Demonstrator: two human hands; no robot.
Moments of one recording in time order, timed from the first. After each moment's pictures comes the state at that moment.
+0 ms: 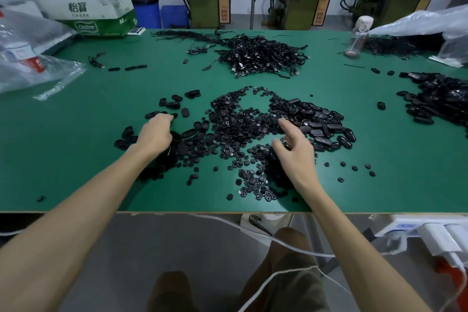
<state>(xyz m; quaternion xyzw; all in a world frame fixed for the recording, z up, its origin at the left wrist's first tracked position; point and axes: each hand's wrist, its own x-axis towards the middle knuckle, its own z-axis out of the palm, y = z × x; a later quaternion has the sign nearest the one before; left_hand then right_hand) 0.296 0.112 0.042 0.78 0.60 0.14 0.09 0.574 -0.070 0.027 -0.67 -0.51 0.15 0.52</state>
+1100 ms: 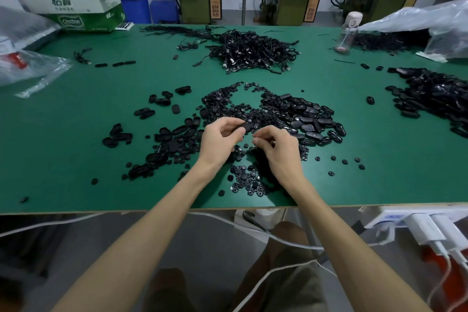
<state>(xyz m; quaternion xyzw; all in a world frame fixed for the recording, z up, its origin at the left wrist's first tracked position) 0.419 0.001 0.041 0.66 0.39 0.44 0.46 0.568 -0.064 0.024 -0.68 -0.56 0.09 0.46</state>
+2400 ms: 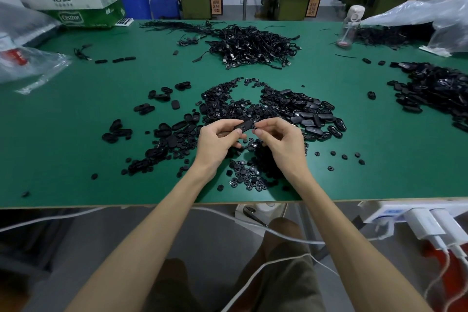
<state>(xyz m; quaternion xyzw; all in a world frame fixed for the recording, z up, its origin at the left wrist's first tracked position) 0.416 -0.001 0.023 0.61 0.34 0.47 0.54 0.573 -0.073 0.029 -0.61 -0.51 0.19 0.57</state>
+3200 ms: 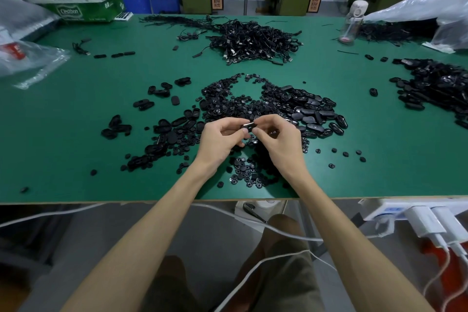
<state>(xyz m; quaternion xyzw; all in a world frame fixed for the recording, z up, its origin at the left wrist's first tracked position) 0.417 -0.002 0.023 0.64 0.34 0.44 0.53 0.566 -0.073 0.032 -0.64 -0.54 0.13 0.52</state>
